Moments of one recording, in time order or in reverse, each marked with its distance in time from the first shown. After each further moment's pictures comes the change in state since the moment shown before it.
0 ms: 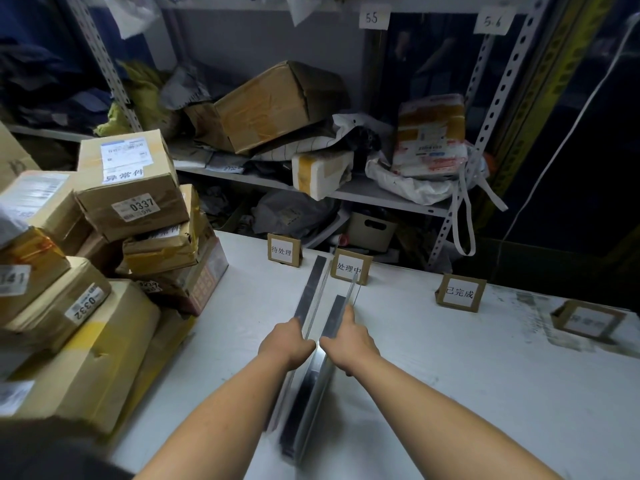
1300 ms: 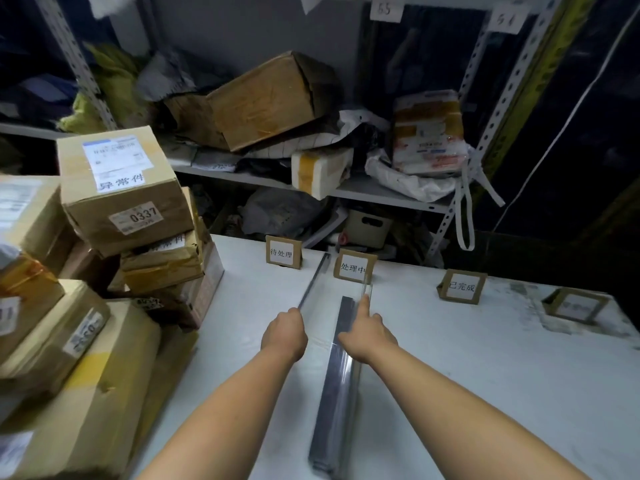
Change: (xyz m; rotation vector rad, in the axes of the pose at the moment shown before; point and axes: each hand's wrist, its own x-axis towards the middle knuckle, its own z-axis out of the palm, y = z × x) left_hand 0.032 -0.025 -0.032 0.153 0.058 0.063; right_hand 0.017 -0.023 -0.003 -0.173 0.037 0.119
